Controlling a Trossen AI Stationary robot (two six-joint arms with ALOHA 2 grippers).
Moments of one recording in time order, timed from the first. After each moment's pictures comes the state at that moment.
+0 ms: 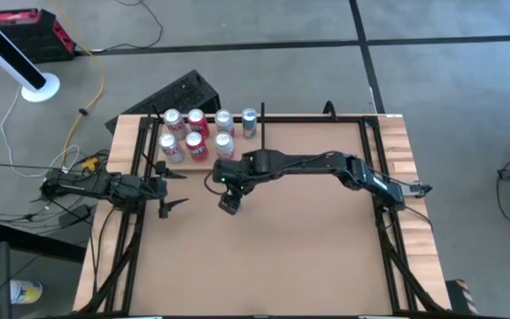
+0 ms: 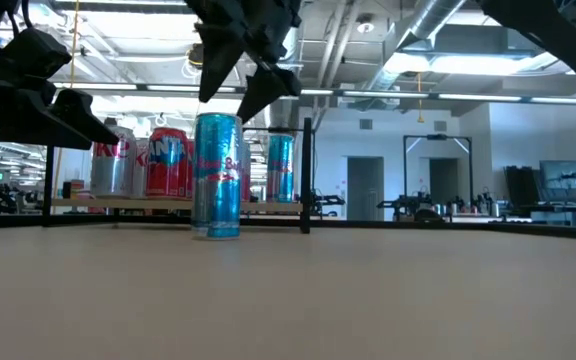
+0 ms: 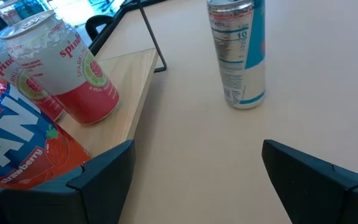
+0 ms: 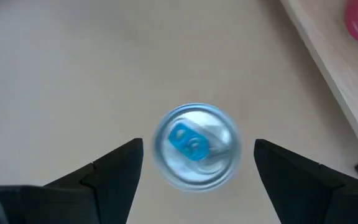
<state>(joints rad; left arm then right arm) -0.17 0.03 0.15 -0.47 -0.40 0.18 0.01 2.31 2.36 -1.12 0.02 0.48</state>
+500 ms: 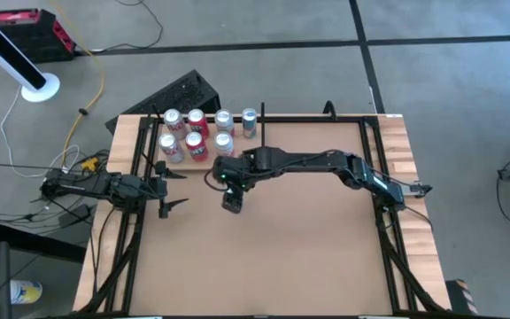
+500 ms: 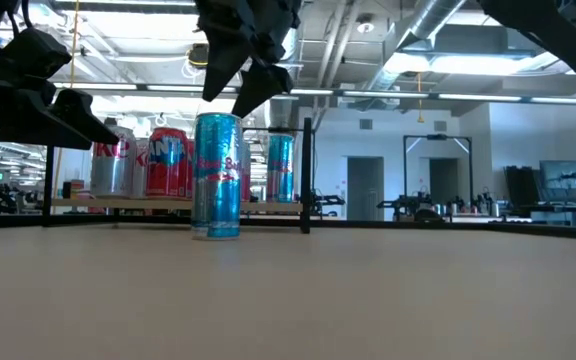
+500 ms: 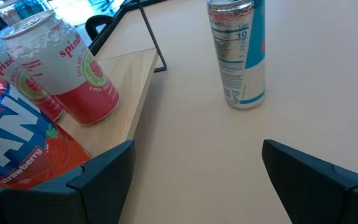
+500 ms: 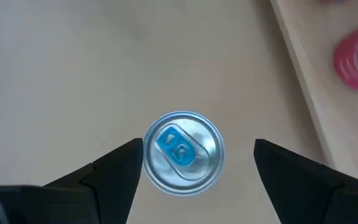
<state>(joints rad) -0.17 0.03 0.15 -0.47 -0.40 0.18 0.00 2.30 2.36 -1.11 0.03 0.29</state>
